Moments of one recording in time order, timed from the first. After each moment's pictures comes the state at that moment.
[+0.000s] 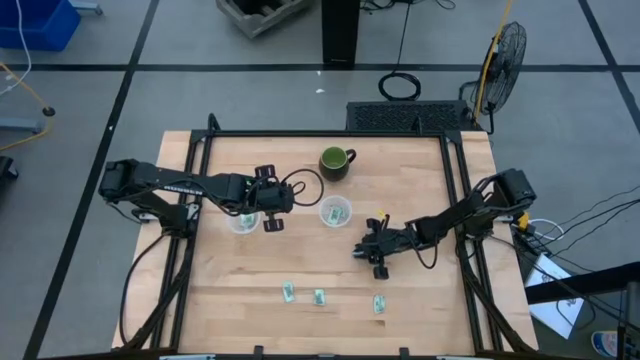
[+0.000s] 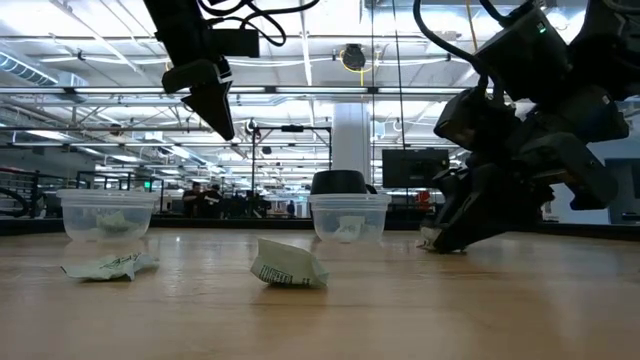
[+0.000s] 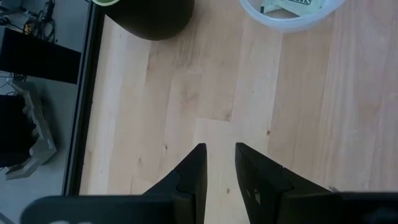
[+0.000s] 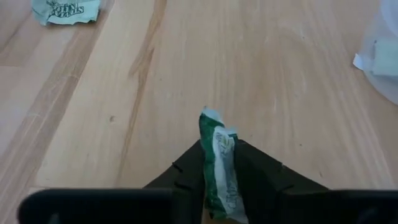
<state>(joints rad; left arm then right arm) -0.02 1.47 1.11 -0.81 -0.44 -0.01 0.25 1.68 0.45 0.48 0.11 0.14</state>
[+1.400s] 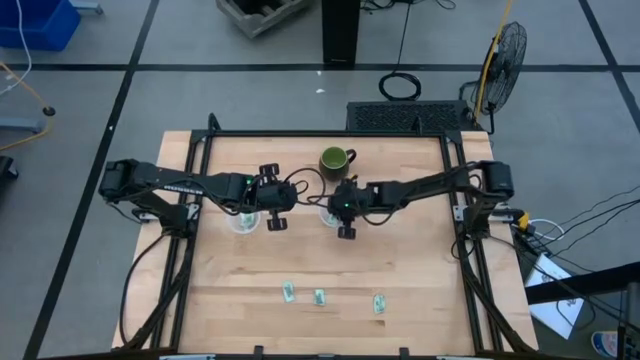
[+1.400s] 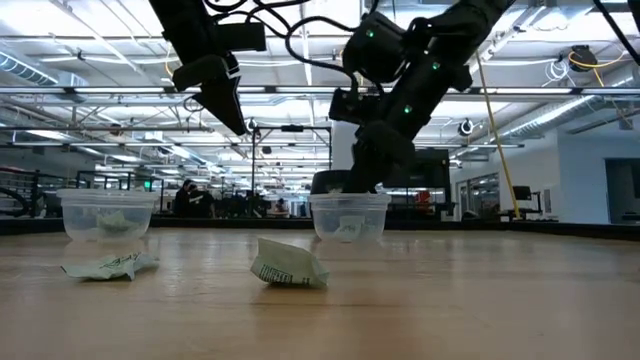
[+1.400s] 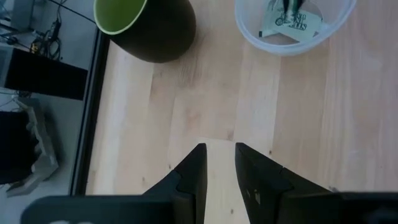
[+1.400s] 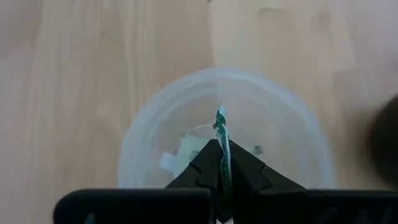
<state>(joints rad) -0.01 1.47 1.11 -0.73 -0.44 0.05 -0.07 1.78 1.03 -0.16 0.08 -0.07</state>
